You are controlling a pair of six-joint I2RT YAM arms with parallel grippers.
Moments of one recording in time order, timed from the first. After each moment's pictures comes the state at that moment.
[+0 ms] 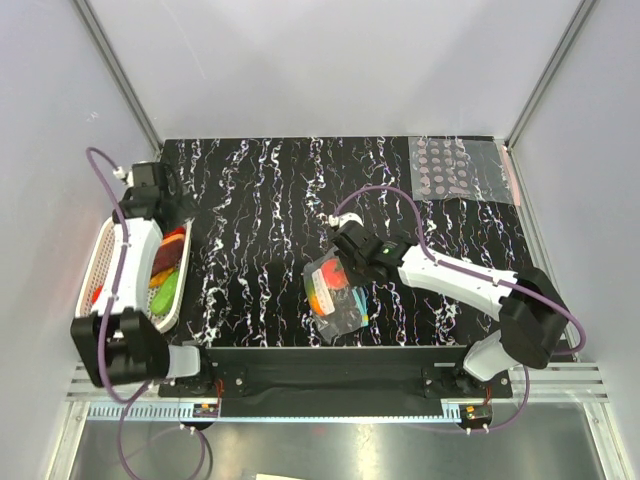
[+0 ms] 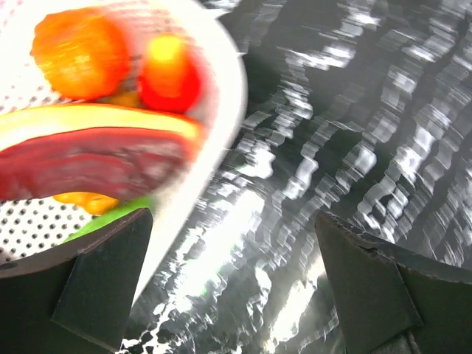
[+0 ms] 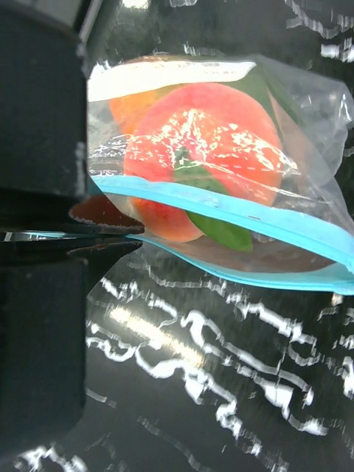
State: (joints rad) left arm 0.07 1.28 1.19 -0.74 -0.22 -0.47; right arm 0.90 1.52 1.09 -0.62 0.24 0.39
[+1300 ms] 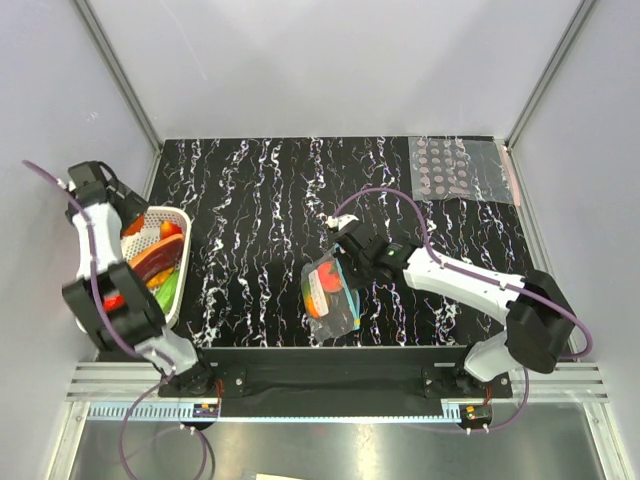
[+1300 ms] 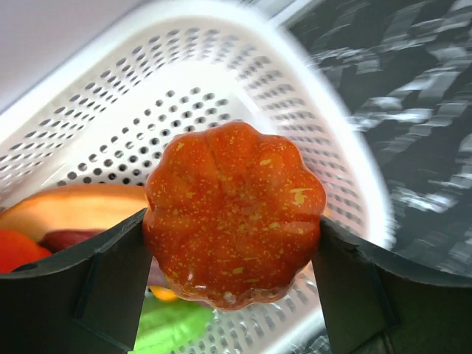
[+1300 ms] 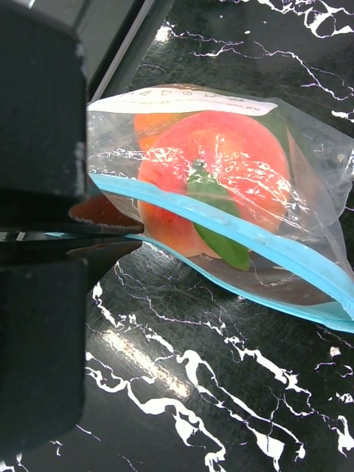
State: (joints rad) left arm 0.51 1.61 1.33 -0.65 -0.08 -0.46; right arm 0.90 1.48 1.07 -0.56 0.11 0.38
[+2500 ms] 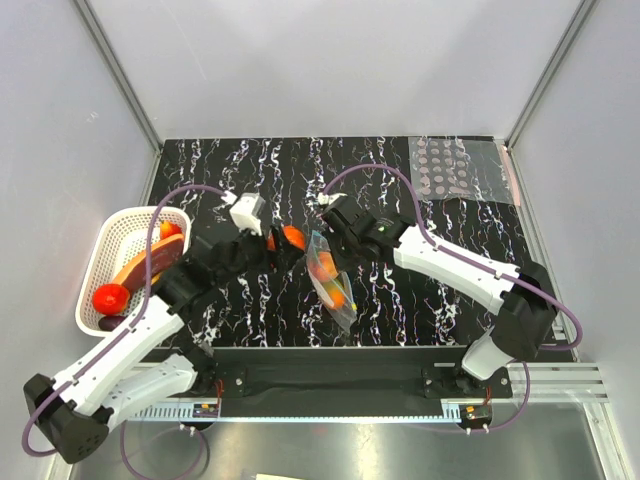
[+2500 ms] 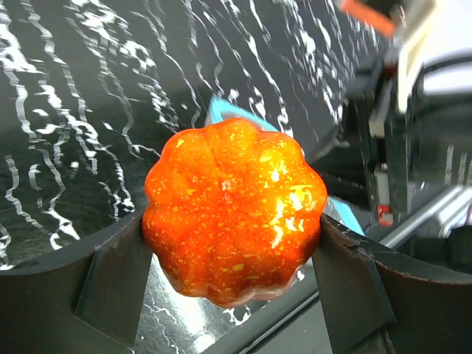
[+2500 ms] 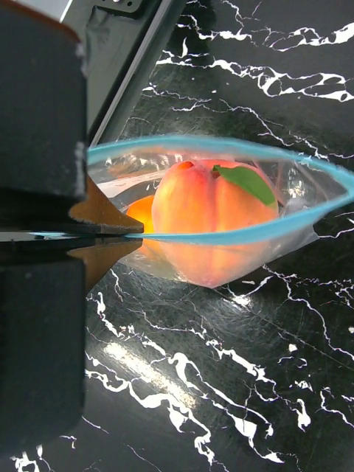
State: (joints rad) left arm -0.65 0.85 0.82 -0.37 0.04 -0.49; right arm 0.90 1.58 1.37 -0.77 0.12 0.43
